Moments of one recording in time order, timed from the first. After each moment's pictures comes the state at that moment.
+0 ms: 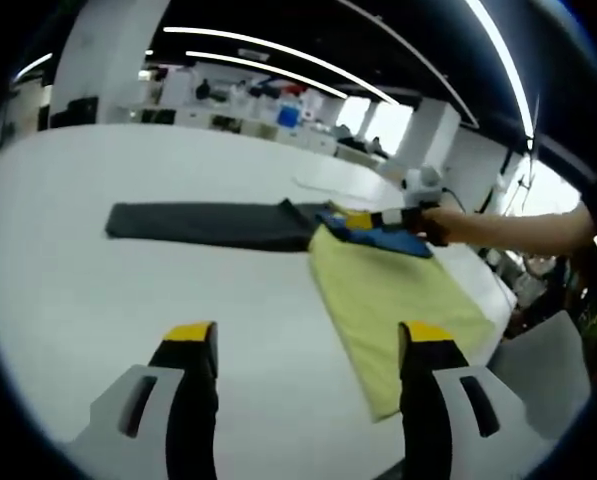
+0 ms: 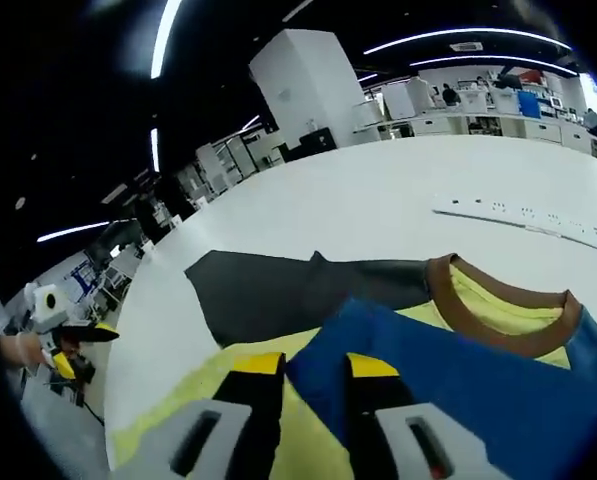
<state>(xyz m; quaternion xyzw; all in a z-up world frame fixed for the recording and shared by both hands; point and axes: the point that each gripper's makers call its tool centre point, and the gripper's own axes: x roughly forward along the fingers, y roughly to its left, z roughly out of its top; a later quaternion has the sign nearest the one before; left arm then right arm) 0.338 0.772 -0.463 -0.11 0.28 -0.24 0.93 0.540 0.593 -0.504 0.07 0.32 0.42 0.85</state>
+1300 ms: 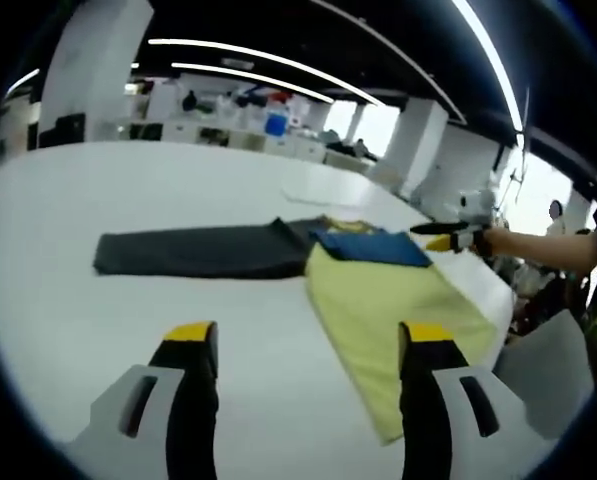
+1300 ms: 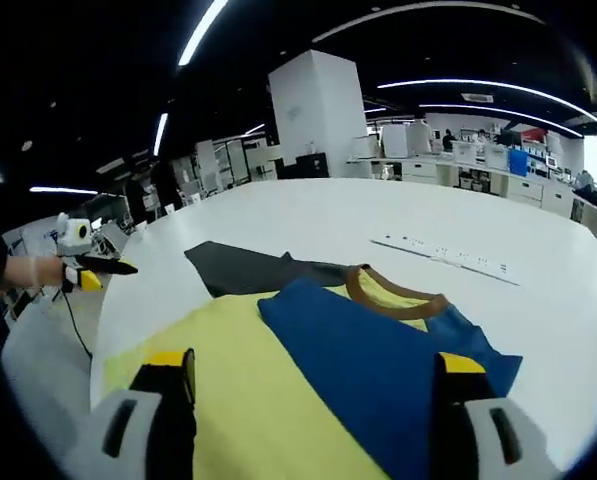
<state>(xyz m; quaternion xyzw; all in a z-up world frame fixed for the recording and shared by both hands) 0.372 0.766 -0.451 -0.09 0.25 -0.26 0.93 0.492 0.448 -0.466 -0.02 0.26 0.37 0.89</state>
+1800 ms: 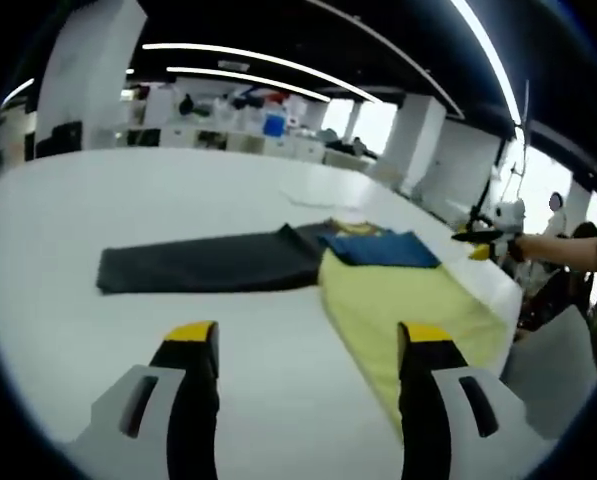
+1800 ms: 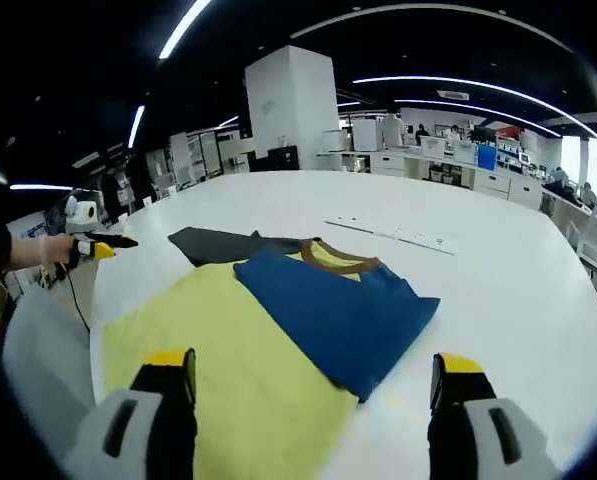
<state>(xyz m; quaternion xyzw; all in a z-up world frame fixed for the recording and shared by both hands) 0.391 0.774 -0.450 -0.07 0.25 -0.26 0.93 0.443 0.370 -0.462 -0.03 0.28 0.32 0.90</state>
